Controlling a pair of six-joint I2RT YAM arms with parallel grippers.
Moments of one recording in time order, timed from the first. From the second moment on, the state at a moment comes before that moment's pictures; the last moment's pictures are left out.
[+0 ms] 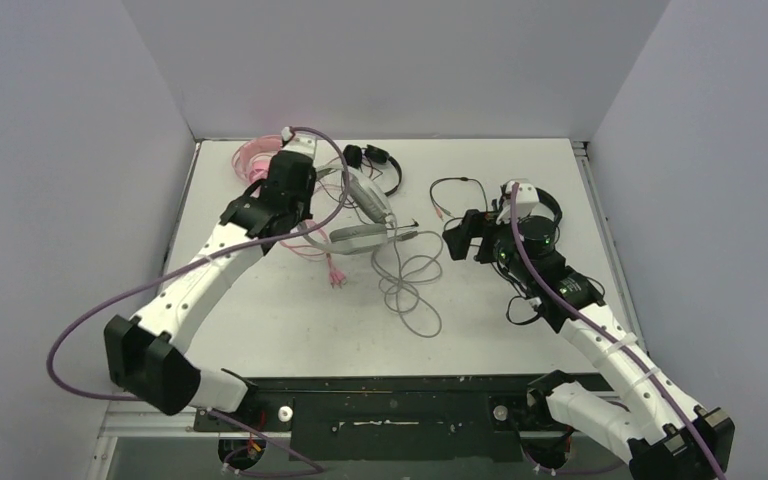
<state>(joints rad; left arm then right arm) -0.48 1.44 1.36 -0.61 -0.45 -0.15 0.45 0.92 0.80 -0.21 -0.02 0.36</state>
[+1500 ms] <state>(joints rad) -0.42 1.18 1.51 -0.74 -0.20 -0.51 0.59 0.96 0.49 0.37 -0.50 0.21</state>
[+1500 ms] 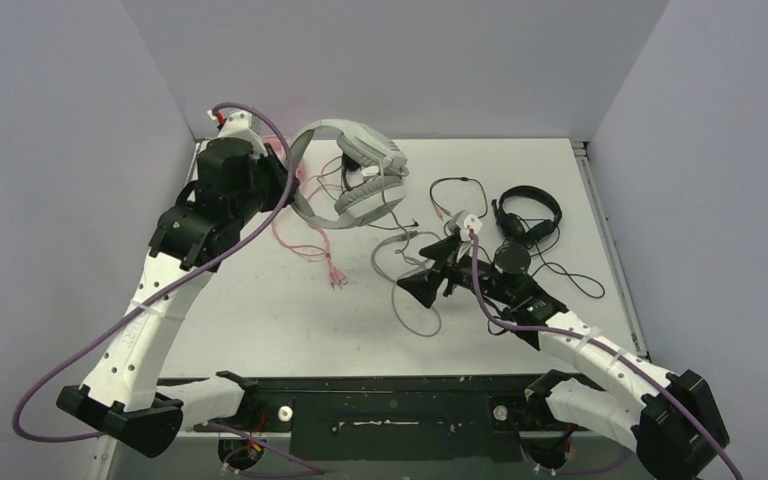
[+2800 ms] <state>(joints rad) -0.34 1.29 1.48 -0.79 -0.11 -0.85 0.80 1.15 0.82 0.43 -0.43 0.17</state>
